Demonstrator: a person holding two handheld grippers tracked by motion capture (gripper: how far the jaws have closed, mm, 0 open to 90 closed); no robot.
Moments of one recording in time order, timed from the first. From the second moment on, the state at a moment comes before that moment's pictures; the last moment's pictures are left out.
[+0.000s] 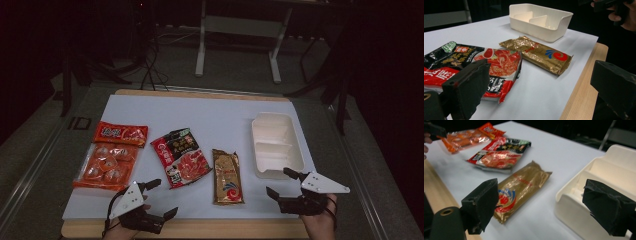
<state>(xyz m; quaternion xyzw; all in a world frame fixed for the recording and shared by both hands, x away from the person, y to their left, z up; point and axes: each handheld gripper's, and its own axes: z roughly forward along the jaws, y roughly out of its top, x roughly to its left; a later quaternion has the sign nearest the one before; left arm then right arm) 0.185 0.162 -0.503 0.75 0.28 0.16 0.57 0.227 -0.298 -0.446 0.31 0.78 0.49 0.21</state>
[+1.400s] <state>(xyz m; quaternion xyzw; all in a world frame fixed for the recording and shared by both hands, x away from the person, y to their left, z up) 0.184 0.162 -0.502 0.75 0.28 0.17 0.57 0.285 -0.258 -0.407 0.29 0.79 0.51 0.19</state>
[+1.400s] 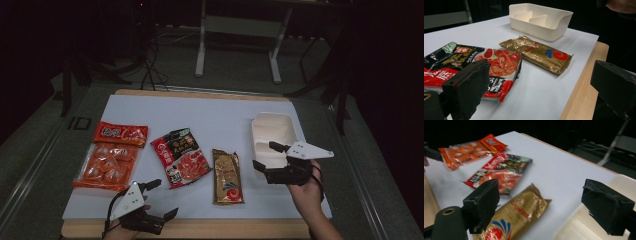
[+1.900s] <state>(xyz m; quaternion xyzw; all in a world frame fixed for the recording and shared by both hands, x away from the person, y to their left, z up) 0.184 0.162 -0.502 0.75 0.28 0.16 0.57 0.333 -0.222 -0.413 0.28 0.84 0.43 0.14</state>
